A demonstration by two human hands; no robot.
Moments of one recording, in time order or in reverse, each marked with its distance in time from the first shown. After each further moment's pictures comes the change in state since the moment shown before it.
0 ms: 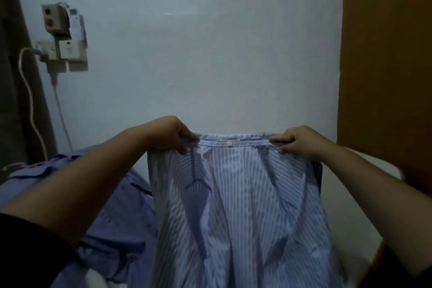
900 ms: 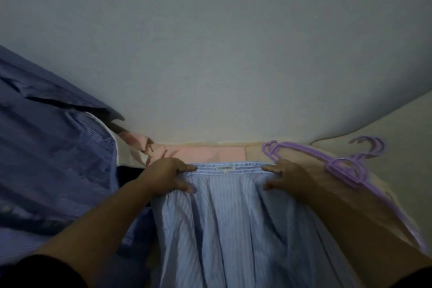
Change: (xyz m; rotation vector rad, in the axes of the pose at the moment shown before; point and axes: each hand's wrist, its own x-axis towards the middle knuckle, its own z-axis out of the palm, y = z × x) left_hand 0.170 -0.113 0.479 -0.483 -0.502 -0.140; right_hand 0.128 0.227 0.423 0.121 -0.530 0.291
